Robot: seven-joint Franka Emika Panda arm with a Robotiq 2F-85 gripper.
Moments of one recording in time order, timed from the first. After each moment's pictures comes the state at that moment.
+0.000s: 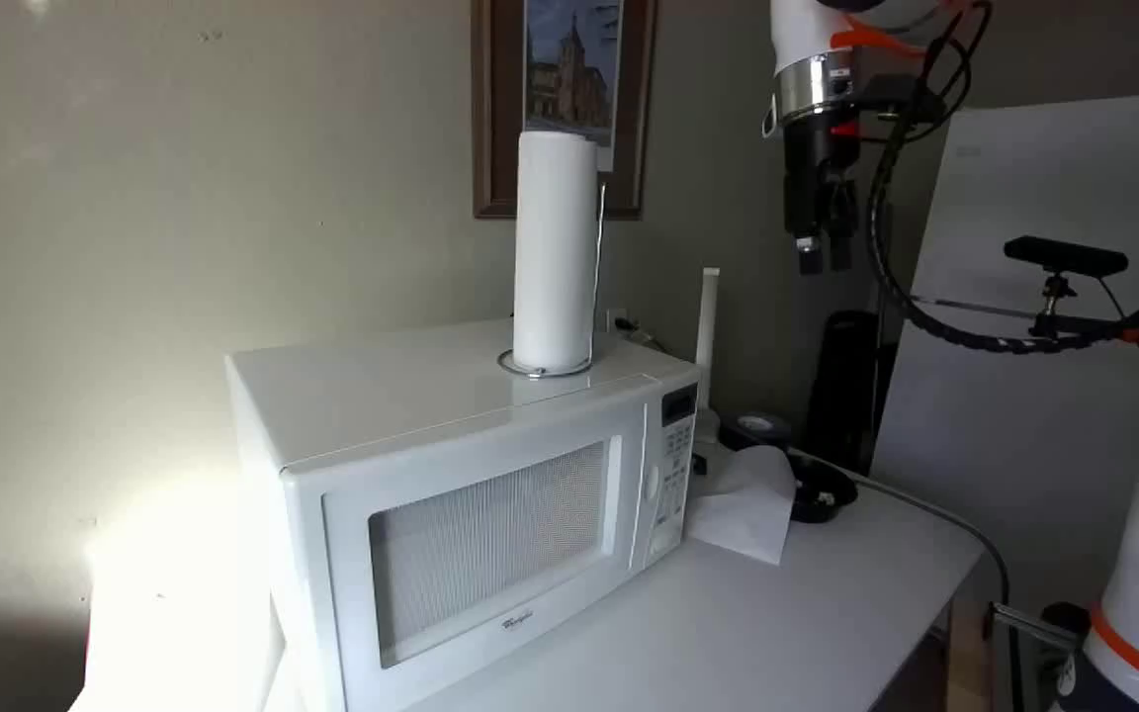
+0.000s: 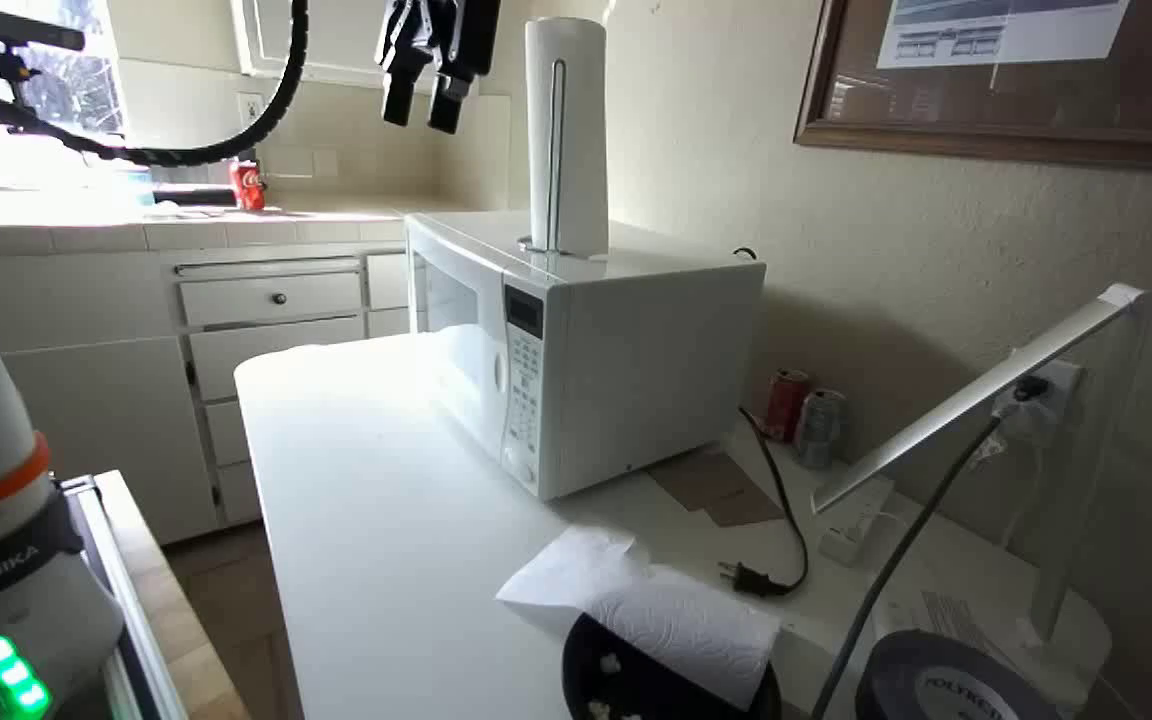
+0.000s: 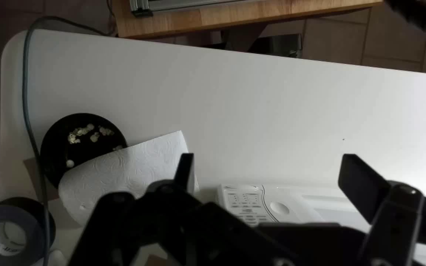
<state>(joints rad) -0.09 -0.53 -0.12 -2.16 -0.07 1.43 -0.07</state>
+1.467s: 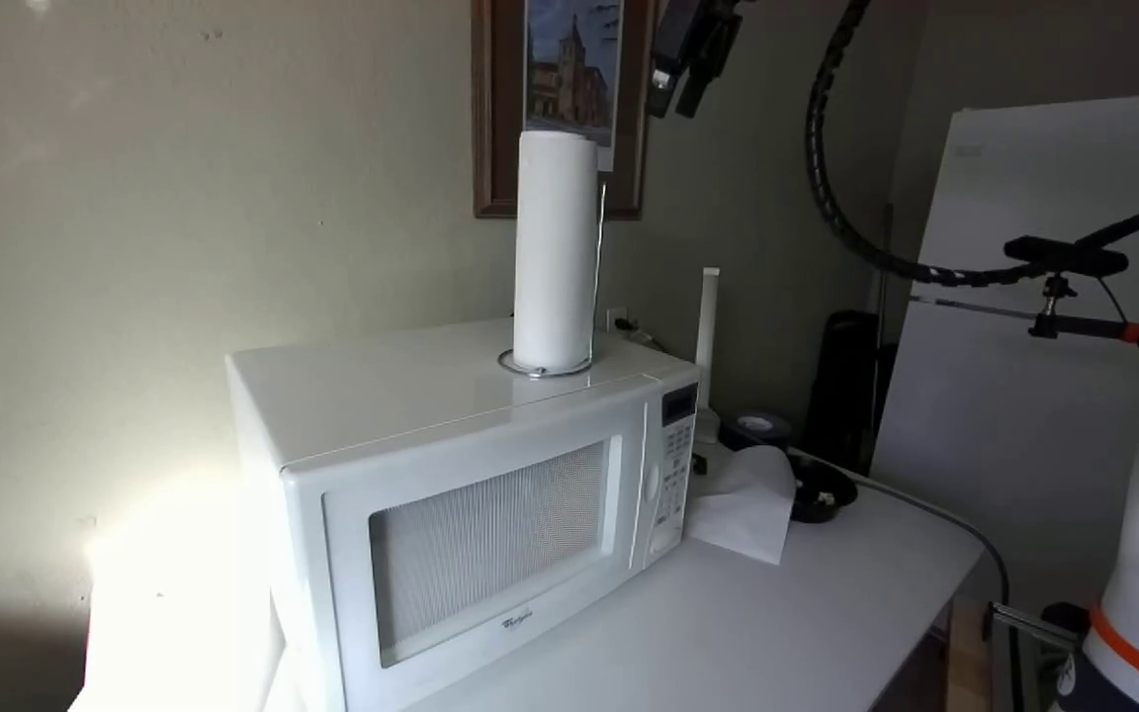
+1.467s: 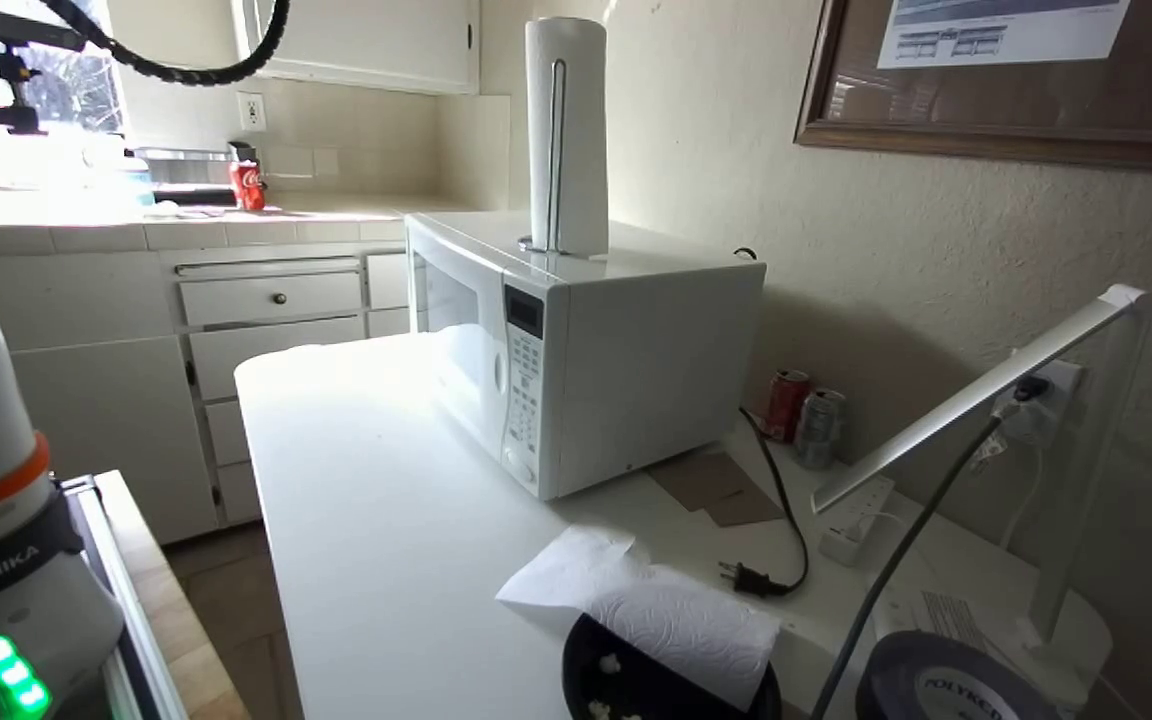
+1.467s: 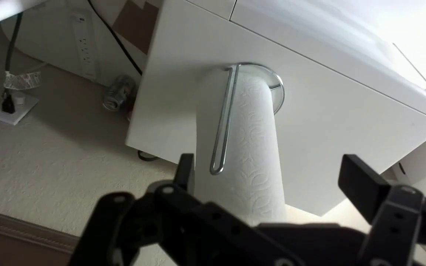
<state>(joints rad) 0.03 -0.51 0.06 -1.93 -0.10 1.84 -0.09</state>
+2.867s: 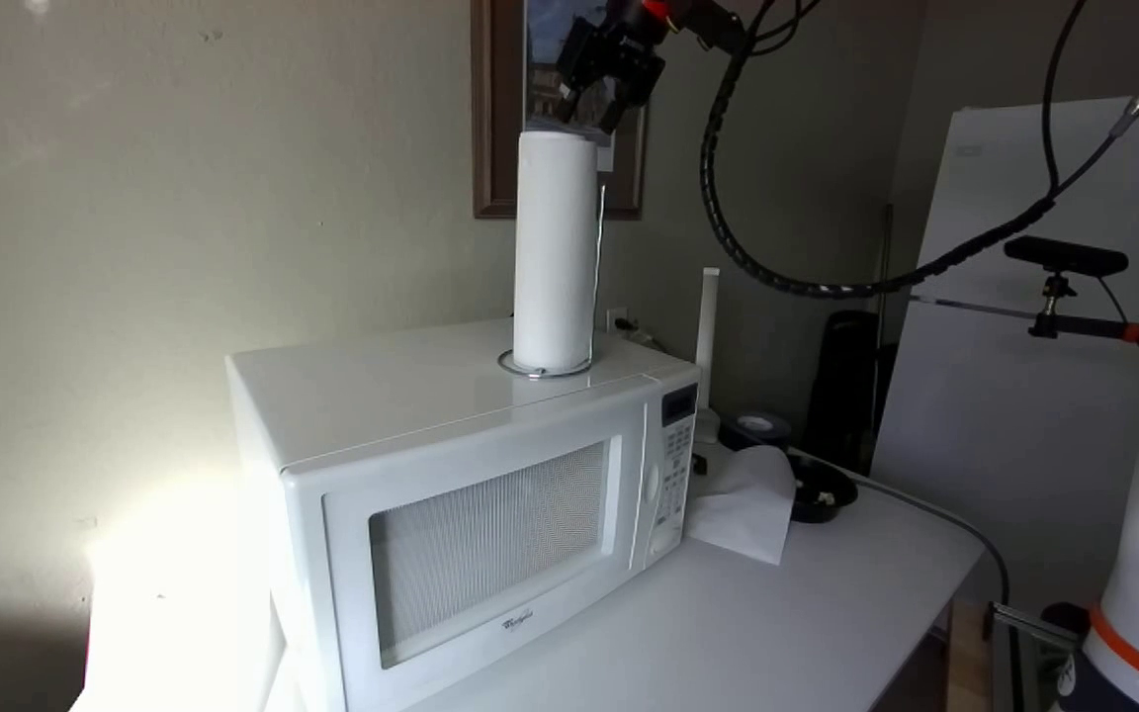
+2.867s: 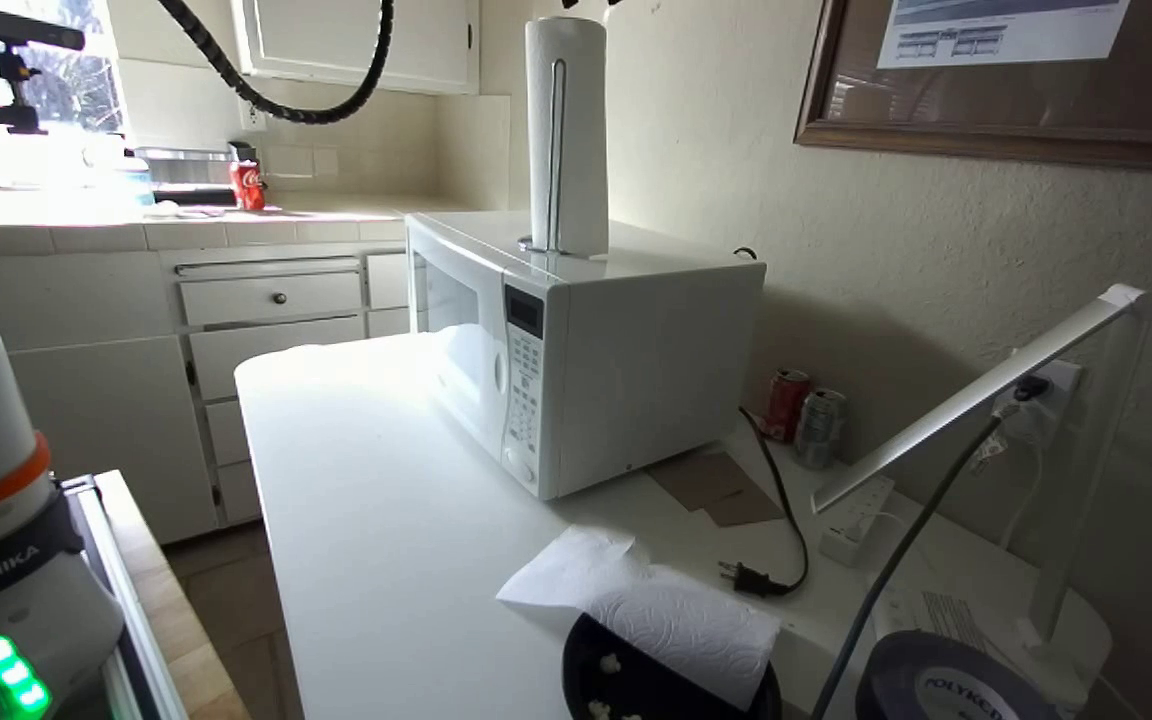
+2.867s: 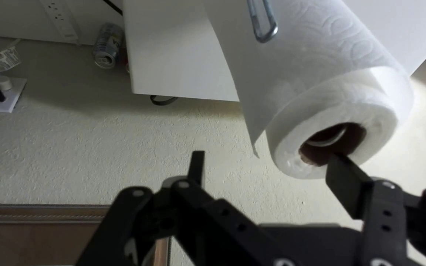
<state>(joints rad) 0.00 -0.24 0.00 -1.76 -0.04 2.12 0.10</state>
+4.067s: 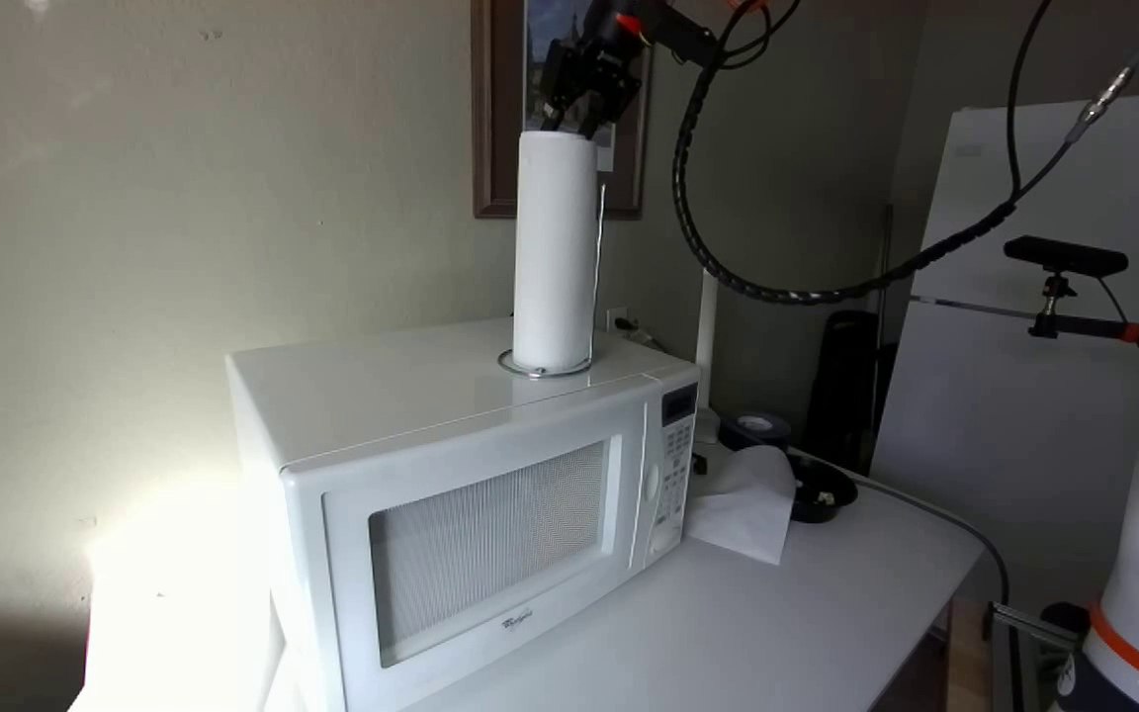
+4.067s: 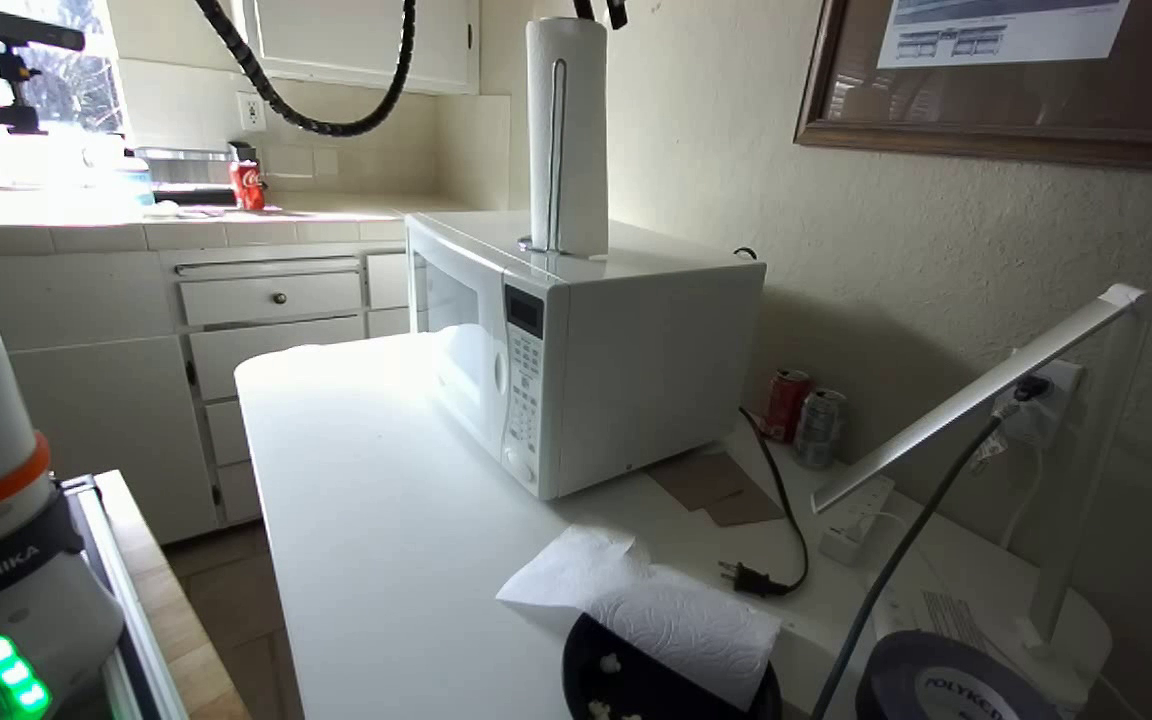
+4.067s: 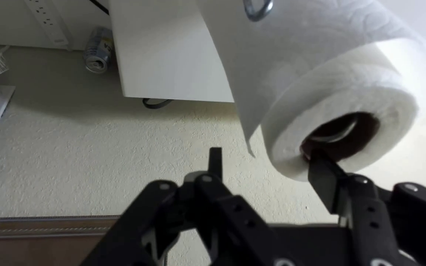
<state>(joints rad) 0.00 -0.15 0.00 -1.70 -0.02 2.12 0.12</state>
